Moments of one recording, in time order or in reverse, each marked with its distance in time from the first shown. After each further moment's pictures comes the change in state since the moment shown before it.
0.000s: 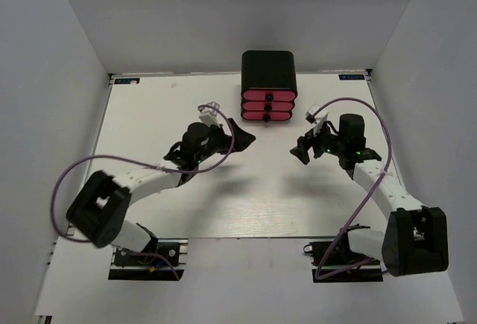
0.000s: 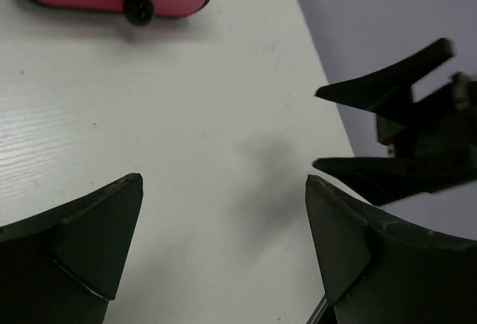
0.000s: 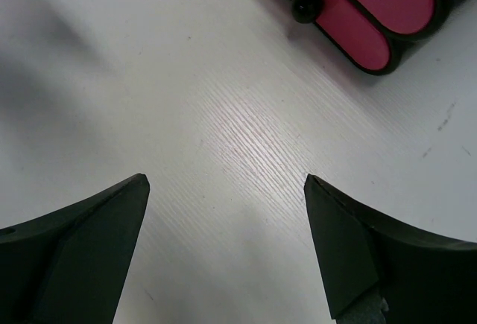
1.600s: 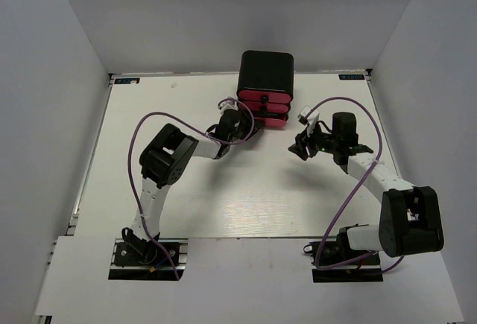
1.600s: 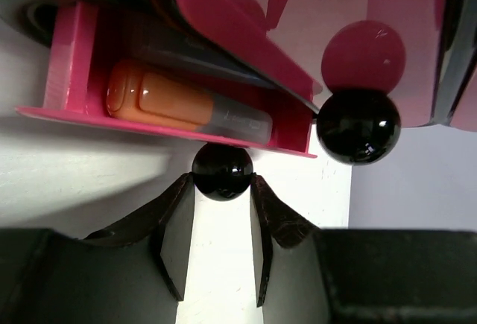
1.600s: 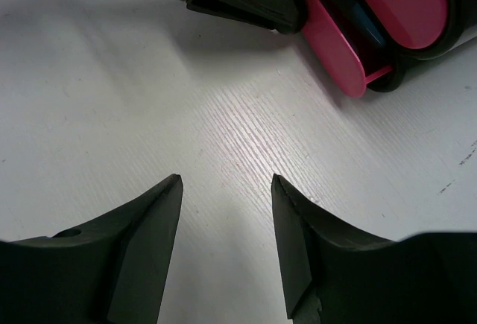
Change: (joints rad) left arm 0.020 0.671 0.479 0.092 -0.110 -0.328; right arm 0.023 0.113 0.014 0.072 -0.029 -0.040
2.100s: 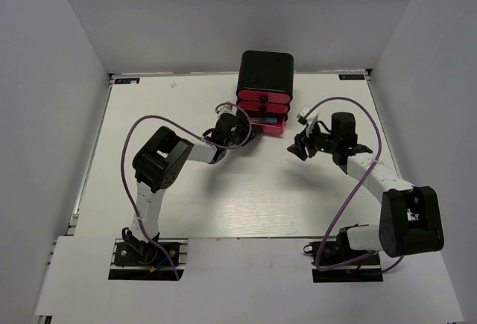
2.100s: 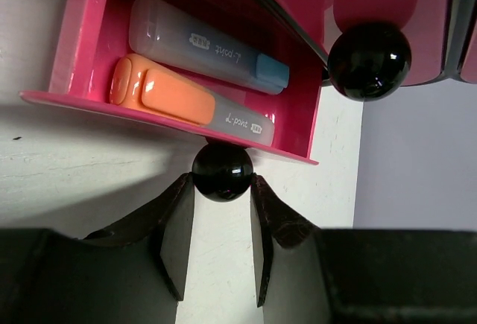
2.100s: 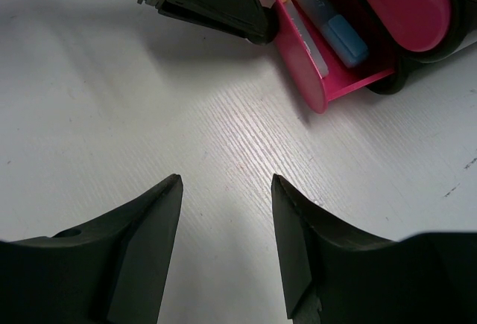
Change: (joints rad) left arm -0.004 -0.084 -0.107 -0.013 0.013 0.010; right arm 0.009 0.000 0.000 0.003 0.000 0.007
